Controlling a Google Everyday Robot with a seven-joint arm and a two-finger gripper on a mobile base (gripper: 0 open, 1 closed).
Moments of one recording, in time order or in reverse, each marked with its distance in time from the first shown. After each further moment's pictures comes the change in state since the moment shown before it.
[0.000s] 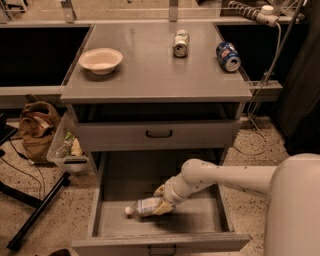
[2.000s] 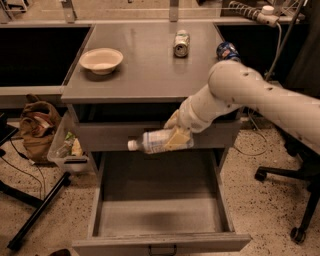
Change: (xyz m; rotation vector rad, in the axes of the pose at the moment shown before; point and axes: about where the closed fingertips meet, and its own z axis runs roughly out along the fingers) arm -0.164 -0.055 -0.300 0.199 0.025 -0.062
